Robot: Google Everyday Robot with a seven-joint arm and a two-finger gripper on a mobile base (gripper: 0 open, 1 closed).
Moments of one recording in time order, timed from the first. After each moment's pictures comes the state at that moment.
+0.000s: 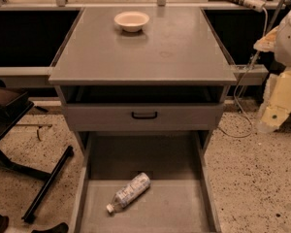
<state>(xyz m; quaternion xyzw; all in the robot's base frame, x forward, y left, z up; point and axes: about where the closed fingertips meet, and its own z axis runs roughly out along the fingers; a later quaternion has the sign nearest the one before) 0.438 -0.217 0.976 -0.60 0.78 -0.03 0.16</state>
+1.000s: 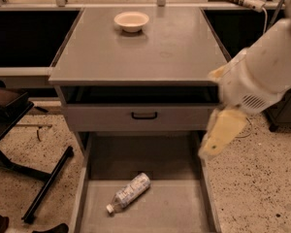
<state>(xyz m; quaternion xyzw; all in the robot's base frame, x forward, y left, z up) 0.438 -0.139 0.910 -0.61 0.76 0.03 0.22</state>
